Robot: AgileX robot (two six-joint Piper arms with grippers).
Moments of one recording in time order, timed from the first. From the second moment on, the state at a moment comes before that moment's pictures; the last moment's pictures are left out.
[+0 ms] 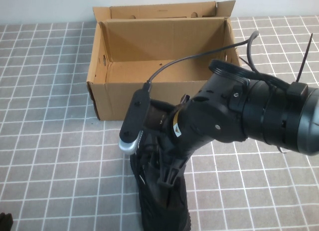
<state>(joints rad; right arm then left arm) 0.90 1.75 -1.38 -0.09 0.76 -0.33 -0.13 -0.01 0.03 -0.02 0.39 0.12</state>
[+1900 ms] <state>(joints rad) 0.91 1.74 -1.38 -0.08 0.81 -0.28 -0.13 -0.01 0.03 -0.02 0.39 0.12</state>
